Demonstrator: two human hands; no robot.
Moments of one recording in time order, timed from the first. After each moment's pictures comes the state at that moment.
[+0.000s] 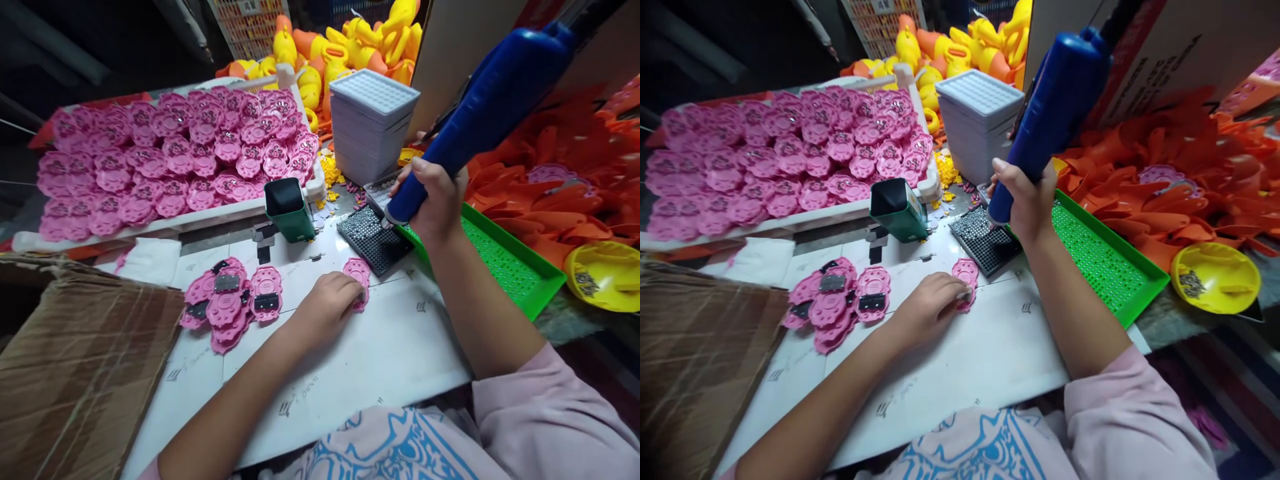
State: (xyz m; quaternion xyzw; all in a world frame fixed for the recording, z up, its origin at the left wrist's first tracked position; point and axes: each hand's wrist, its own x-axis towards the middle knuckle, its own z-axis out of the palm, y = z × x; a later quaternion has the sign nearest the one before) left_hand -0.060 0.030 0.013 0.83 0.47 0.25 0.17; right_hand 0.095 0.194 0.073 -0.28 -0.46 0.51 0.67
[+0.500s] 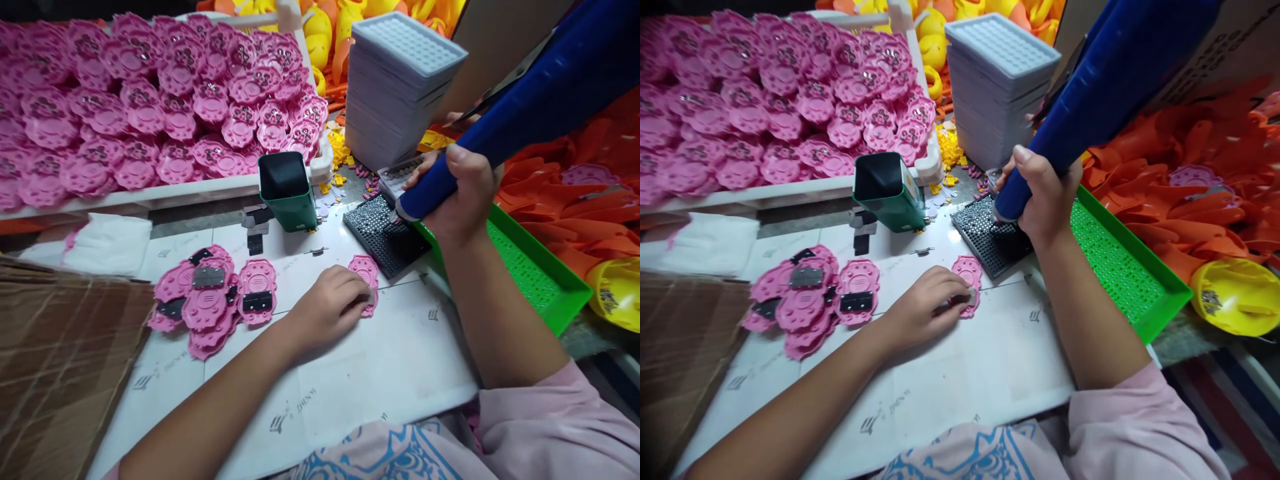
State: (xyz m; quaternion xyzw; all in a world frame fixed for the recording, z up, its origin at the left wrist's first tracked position) left_hand -0.064 0.037 0.005 0.79 0.45 0.32 0.26; right_hand 0.088 0.208 0.053 -0.30 -0.53 0.45 0.65
